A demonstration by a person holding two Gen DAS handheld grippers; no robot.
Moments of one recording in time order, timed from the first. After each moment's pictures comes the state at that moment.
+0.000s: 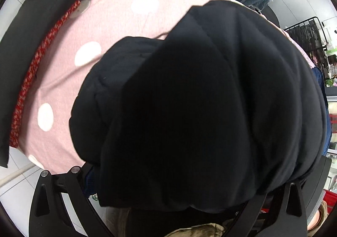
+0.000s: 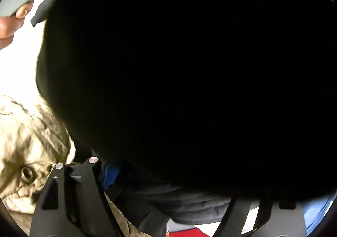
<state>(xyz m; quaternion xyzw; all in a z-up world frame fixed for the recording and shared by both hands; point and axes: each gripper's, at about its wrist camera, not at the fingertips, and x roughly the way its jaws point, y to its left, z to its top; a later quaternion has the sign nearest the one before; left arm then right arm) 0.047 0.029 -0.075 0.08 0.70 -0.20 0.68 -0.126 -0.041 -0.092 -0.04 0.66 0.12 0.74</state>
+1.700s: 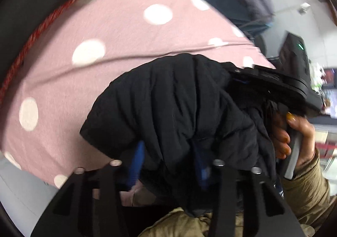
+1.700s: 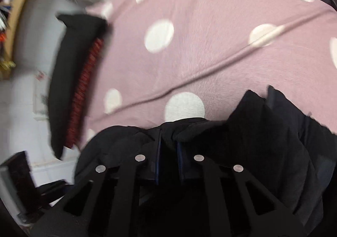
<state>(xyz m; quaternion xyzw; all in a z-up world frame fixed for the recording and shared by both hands) 0.099 0.077 -0.064 -0.06 0.69 -0.24 0.68 0.052 -0.175 -0.073 0.34 0.58 0.07 0.73</state>
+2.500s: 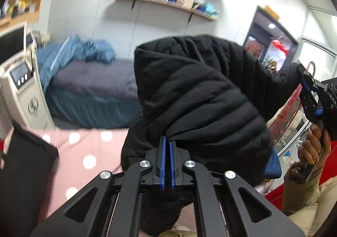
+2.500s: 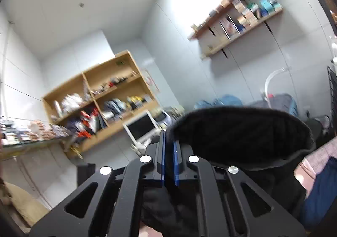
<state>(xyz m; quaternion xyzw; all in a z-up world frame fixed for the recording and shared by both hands) -0.040 0.016 0.261 0.02 0.31 -0.48 0.82 -0.325 -0.256 0.381 0.25 -0.02 0.05 0.97</state>
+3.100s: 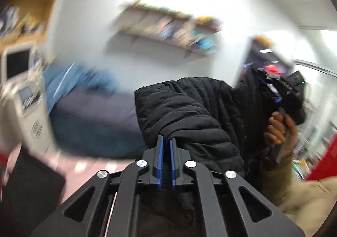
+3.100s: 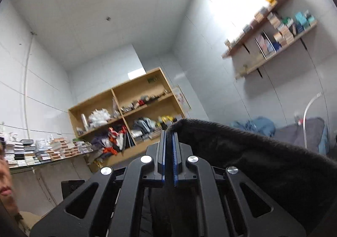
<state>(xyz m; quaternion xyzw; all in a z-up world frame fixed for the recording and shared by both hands) -0.006 0.053 0.312 -0.03 0.28 -0.44 0.85 -0.198 -0.295 0.425 0.26 0.01 0.07 0.96</state>
